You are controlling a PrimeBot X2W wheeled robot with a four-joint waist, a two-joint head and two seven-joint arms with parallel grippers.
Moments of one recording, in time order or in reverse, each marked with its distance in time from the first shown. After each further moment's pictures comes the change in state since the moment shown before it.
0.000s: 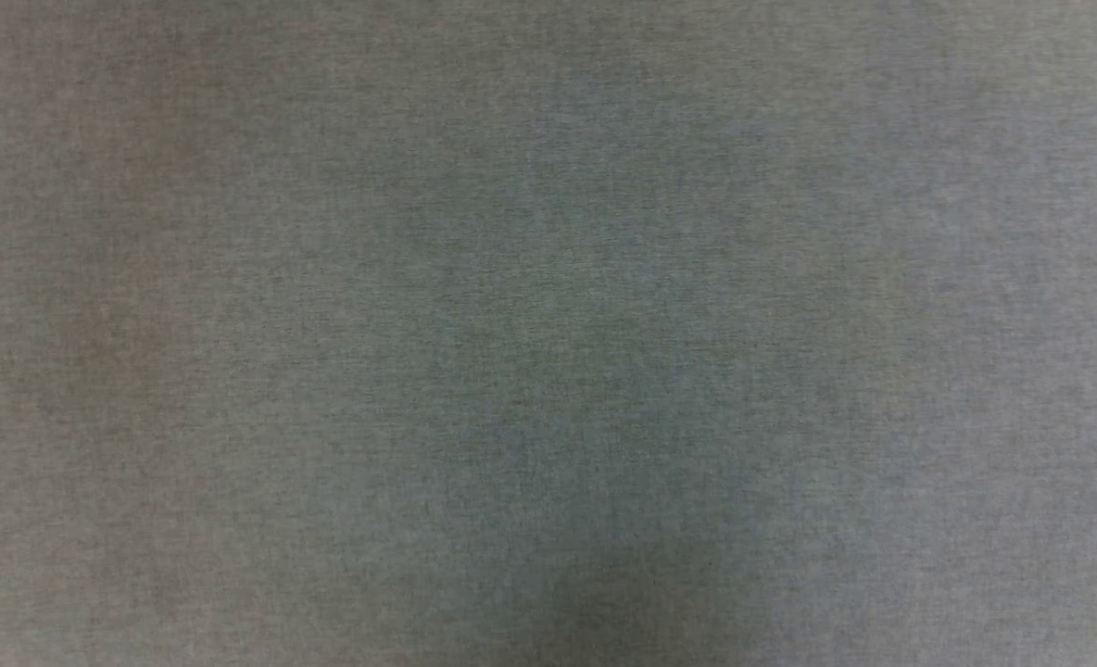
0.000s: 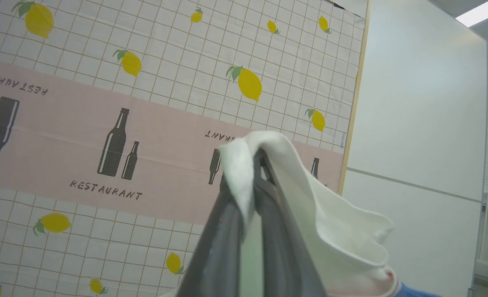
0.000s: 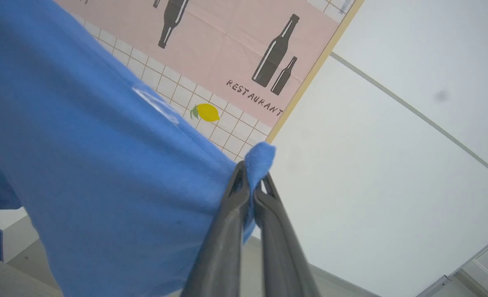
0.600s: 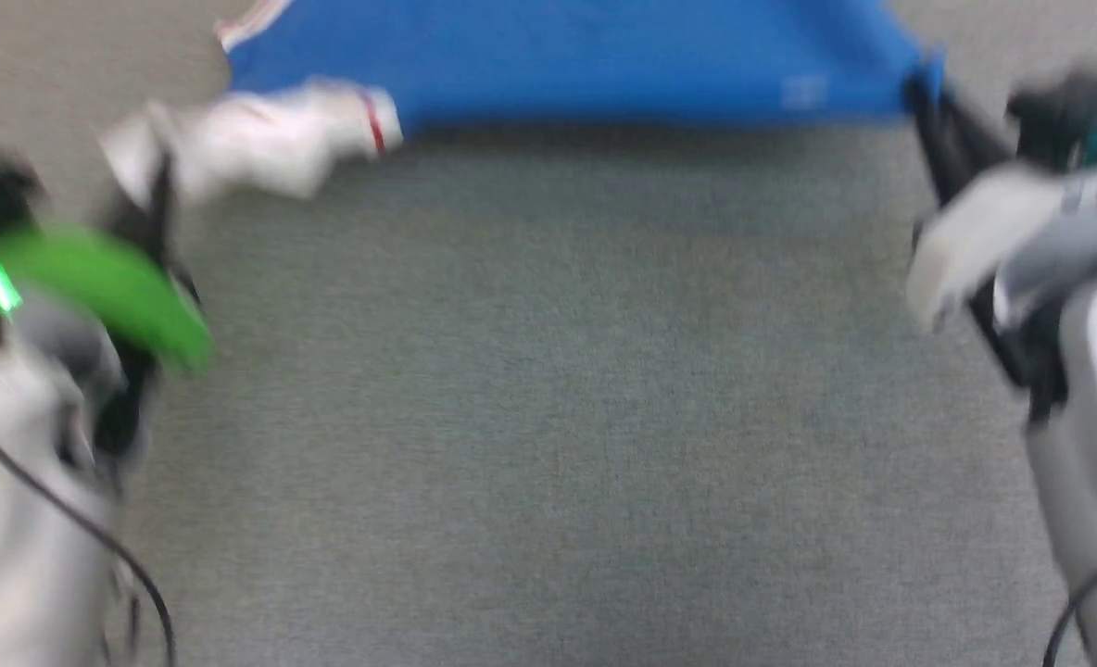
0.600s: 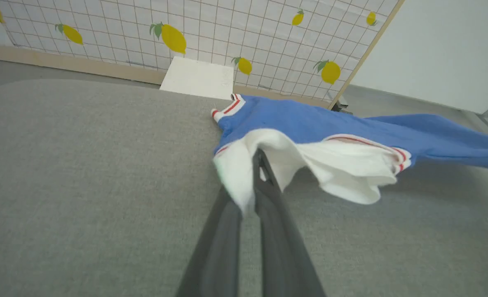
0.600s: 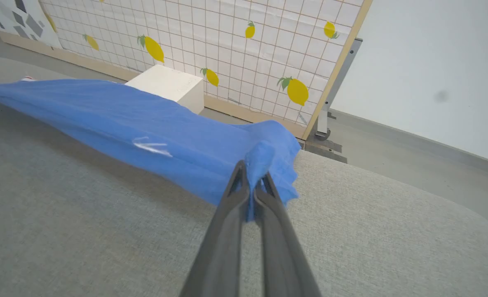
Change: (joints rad) left arm 1.074 0.079 -0.091 0.002 -0.084 -0.060 0.102; right arm 0.814 0.086 -0.016 0.018 0.195 0.000 -0.162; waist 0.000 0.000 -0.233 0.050
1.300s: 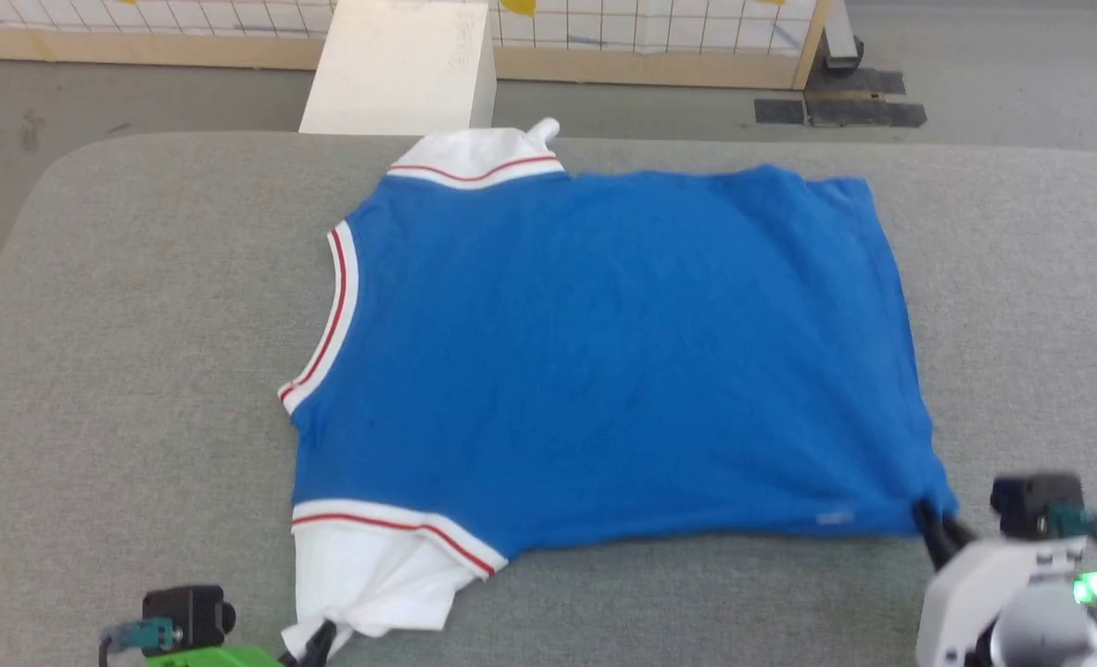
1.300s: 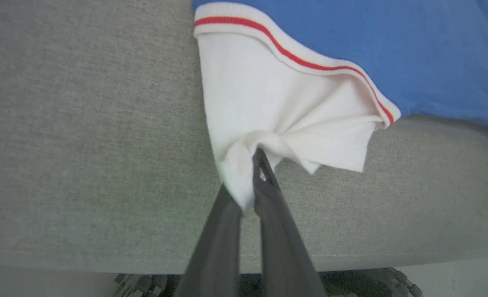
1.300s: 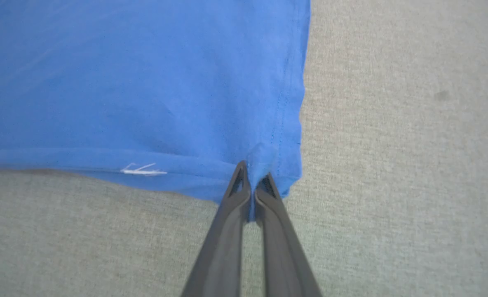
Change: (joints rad) left arm 0.770 -0.017 -0.113 -0.401 -0.088 0.232 0.228; right arm 0.674 0.132 -0.198 -0.200 -0.026 0.000 0.172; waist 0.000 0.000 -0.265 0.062
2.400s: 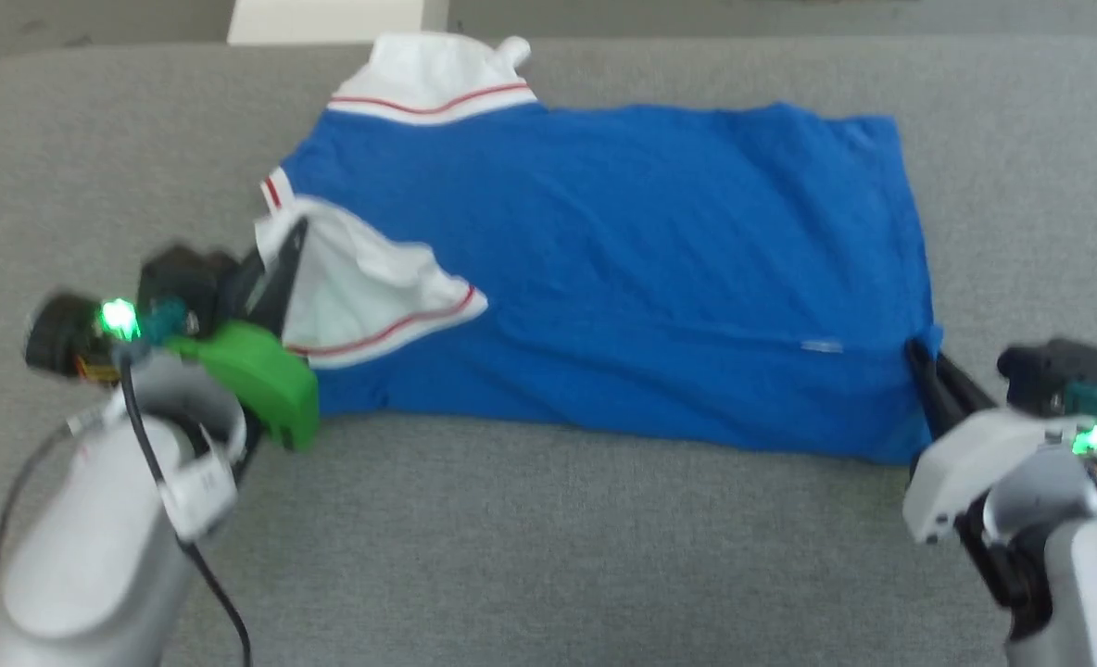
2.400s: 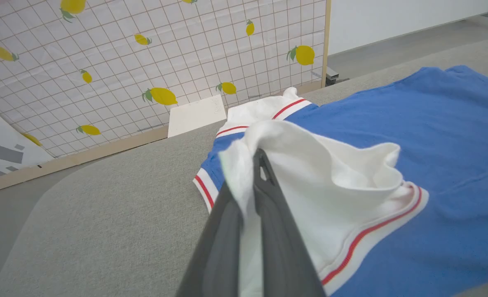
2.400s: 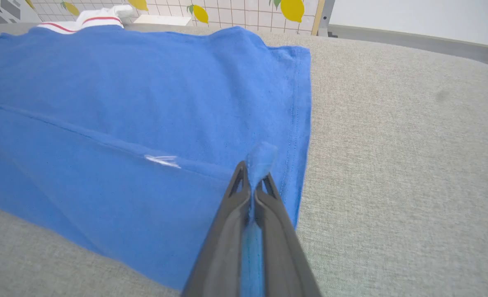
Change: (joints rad) left arm -0.653 0.052 -0.108 0.193 0.438 -0.117 -0.258; right arm -0.211 -0.007 0.034 0.024 0.000 0.000 -0.113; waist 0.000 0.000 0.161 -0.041
